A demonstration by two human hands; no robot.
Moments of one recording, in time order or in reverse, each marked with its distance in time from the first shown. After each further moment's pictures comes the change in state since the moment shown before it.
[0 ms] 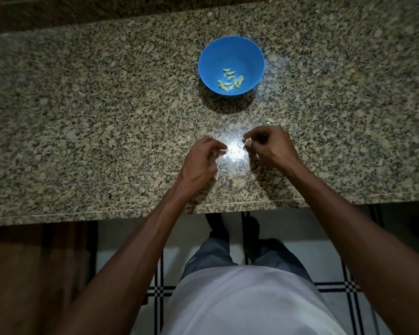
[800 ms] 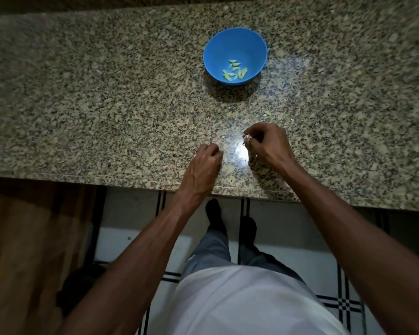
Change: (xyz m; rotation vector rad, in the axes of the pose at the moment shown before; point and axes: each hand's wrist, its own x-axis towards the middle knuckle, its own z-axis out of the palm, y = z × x) left_hand -0.052 0.026 0.055 0.507 0.057 0.061; right_hand -0.013 0.030 -0.011 -0.017 -0.035 -0.182
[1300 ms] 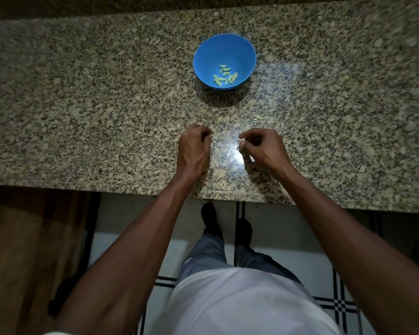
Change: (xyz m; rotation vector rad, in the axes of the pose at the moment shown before) left_hand 0.058 -0.002 -0.012 -0.327 0.230 -0.336; right_hand -0.001 0.011 -0.008 0.157 -0.023 0.131
